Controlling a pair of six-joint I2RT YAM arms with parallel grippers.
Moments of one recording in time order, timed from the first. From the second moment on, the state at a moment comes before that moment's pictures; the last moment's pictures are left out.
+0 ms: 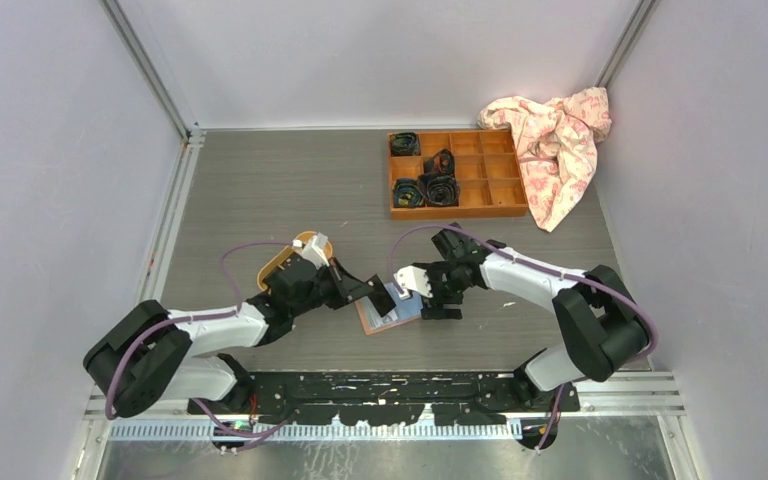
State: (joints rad) left arm -0.74 1.27 0.33 0.55 0.12 -1.05; right arm 0.58 1.46 0.75 -0.52 -0.43 -1.11
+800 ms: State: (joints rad) left arm -0.74 1.46 0.35 0.60 0.18 -1.08; right arm 0.61 1.49 0.77 -0.52 -0.42 -1.09
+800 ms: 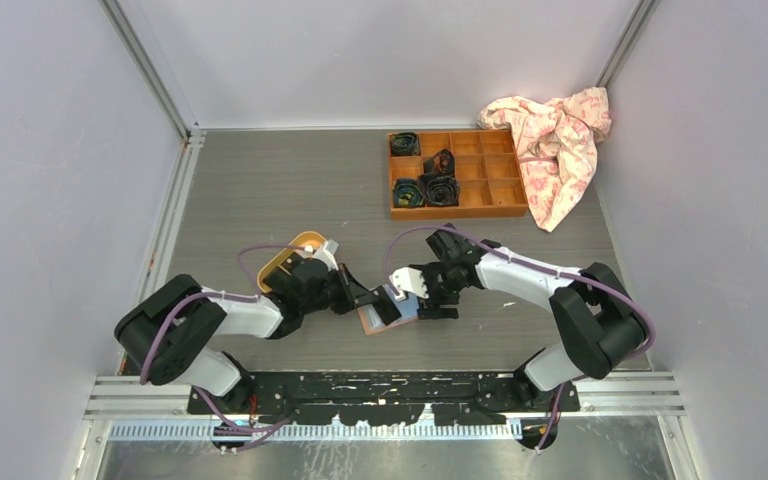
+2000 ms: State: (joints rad) left arm -0.74 1.60 0.49 0.49 0.25 -1.15; right arm 0.65 1.51 0.80 -0.52 -0.41 -1.08
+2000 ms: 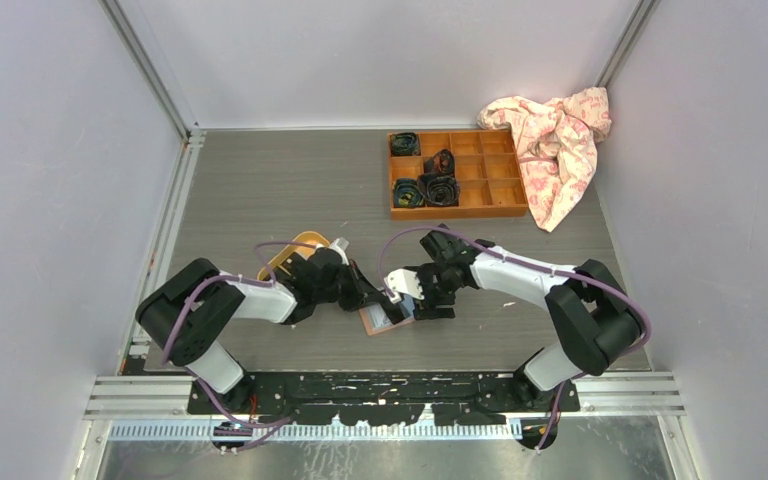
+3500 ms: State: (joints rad) left arm -0.63 1.75 0.57 0.54 0.50 -1.04; right arm 0.64 1.42 0.83 -0.54 -0.52 -0.91
